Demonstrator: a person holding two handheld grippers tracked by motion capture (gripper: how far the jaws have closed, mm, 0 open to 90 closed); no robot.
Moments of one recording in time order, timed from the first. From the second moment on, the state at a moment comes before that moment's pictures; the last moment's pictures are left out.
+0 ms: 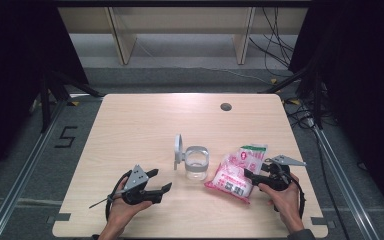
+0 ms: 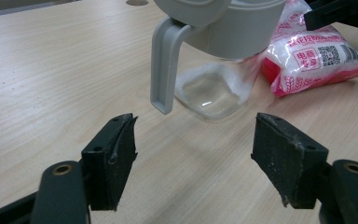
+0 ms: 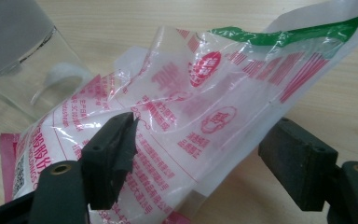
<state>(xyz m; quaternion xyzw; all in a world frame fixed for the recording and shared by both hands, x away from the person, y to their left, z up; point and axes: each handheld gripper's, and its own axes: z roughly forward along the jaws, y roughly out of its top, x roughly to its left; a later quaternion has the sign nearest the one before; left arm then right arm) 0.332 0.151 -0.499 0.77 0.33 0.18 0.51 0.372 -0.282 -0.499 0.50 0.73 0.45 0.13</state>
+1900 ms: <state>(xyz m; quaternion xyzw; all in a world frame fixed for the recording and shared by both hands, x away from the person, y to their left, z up) 0.327 0.139 -0.501 0.78 0.32 0.17 0.51 0.378 -0.256 -0.470 0.43 0.74 0.48 0.19</state>
